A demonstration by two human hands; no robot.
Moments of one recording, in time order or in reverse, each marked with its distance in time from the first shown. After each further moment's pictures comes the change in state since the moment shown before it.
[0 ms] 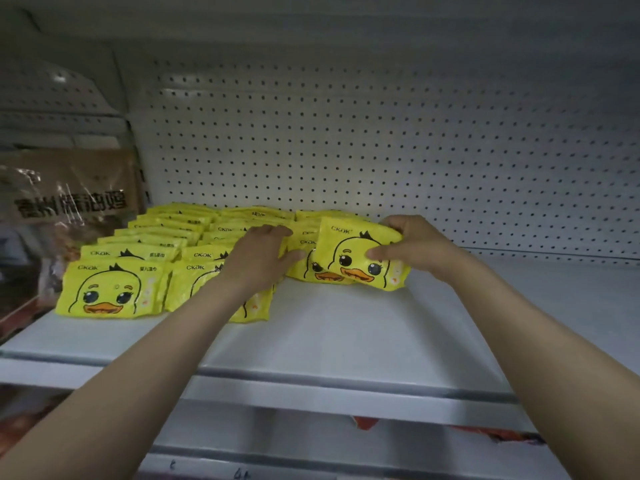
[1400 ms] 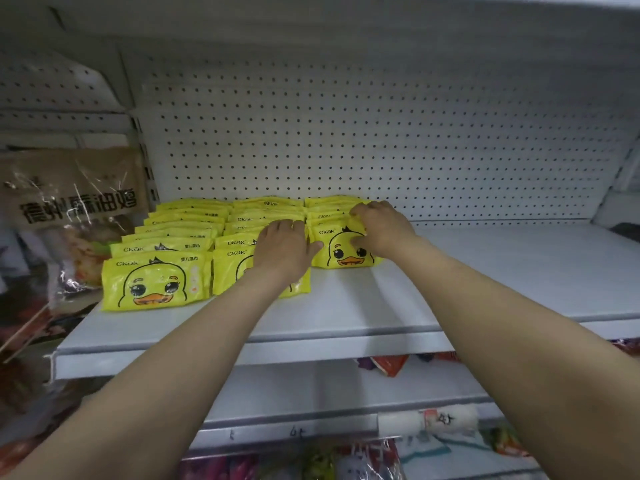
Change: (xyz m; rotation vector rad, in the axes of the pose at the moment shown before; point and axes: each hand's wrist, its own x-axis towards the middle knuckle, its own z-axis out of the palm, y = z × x) left_hand -0.028 -0.025 -0.010 0.160 -0.028 0.108; right_hand -0.012 -0.058 0.096 -0.947 0.190 0.040
